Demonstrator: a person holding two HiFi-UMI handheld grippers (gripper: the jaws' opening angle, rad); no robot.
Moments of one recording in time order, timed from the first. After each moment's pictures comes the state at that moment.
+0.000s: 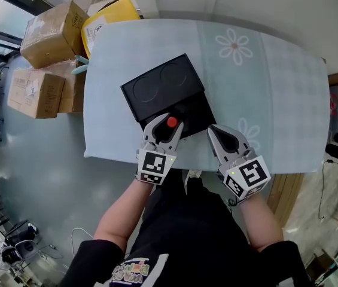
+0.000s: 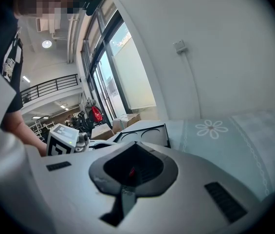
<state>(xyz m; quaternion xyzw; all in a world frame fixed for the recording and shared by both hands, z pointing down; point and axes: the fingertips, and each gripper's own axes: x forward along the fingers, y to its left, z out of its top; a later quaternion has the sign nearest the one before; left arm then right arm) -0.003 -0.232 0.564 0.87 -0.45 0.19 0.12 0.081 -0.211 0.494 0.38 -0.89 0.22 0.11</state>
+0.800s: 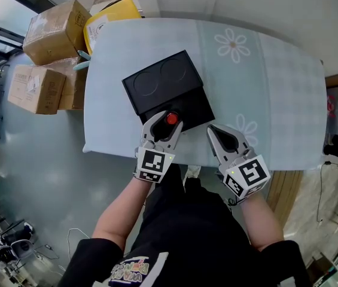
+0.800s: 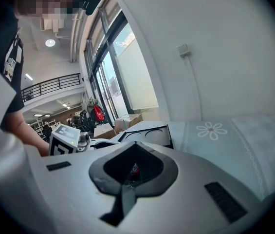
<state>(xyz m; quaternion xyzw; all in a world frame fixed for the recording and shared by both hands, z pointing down) -0.006 -0.215 0.558 0.87 -0.45 0.18 0.10 0.080 -0.189 0.487 0.37 -0.90 0.21 0.11</state>
